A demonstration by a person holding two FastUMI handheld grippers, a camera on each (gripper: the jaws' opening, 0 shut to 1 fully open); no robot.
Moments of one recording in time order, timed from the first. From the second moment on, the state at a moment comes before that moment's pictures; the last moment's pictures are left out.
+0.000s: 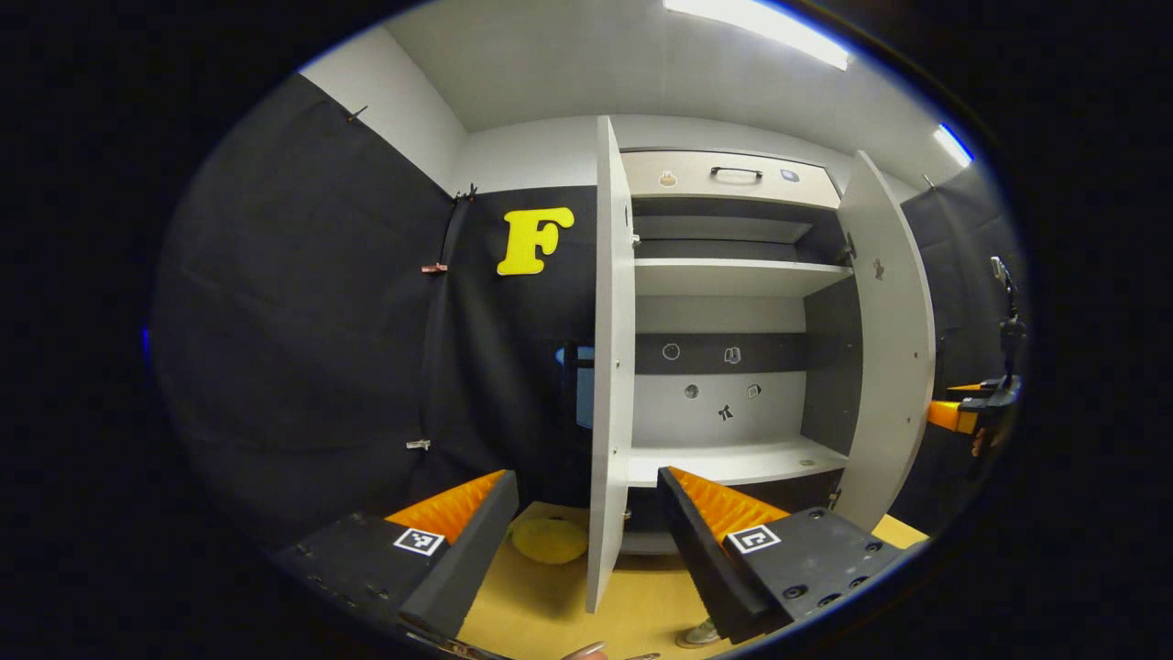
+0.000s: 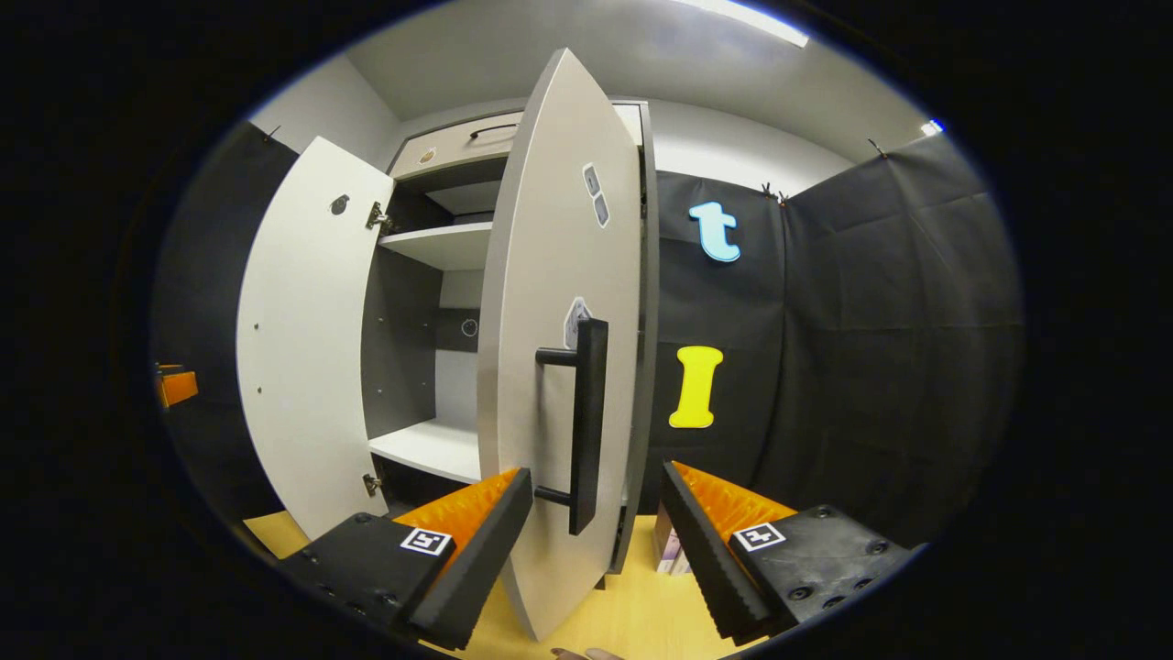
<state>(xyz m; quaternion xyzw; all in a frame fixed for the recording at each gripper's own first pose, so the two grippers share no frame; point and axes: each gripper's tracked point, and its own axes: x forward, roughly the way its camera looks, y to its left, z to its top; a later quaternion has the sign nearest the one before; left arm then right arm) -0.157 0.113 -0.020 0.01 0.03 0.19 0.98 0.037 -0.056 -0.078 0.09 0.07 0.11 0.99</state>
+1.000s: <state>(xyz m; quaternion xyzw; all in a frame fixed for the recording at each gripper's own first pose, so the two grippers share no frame) -0.070 0.197 -0.022 0.02 0.01 0.11 0.99 0.028 0.009 -0.057 0.05 0.06 0.06 1.00</state>
